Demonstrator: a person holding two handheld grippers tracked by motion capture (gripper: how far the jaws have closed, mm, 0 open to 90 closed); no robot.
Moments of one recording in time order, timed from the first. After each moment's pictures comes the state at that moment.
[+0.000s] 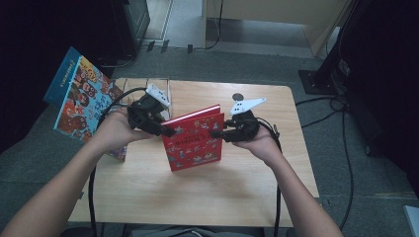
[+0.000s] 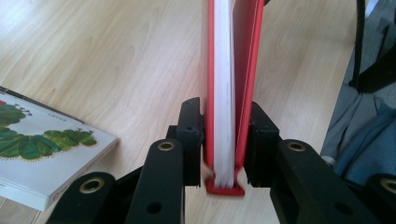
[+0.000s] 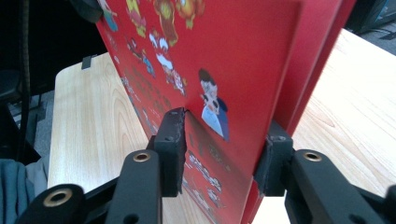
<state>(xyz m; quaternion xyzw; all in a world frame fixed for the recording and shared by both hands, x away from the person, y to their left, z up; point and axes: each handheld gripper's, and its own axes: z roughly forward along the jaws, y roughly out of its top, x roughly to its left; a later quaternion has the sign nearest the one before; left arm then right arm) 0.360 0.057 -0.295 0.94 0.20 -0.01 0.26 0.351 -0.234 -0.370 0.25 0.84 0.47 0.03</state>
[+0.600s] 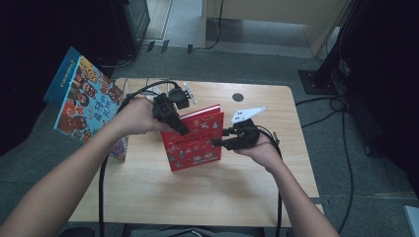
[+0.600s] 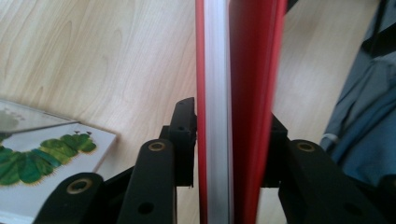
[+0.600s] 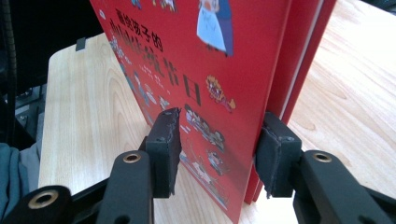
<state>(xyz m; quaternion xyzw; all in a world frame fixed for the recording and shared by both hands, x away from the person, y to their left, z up) 0.382 -0.006 -0.294 0.97 0.17 -0.03 0.14 0.348 -0.241 -0.401 0.26 0.85 0.46 0.02</state>
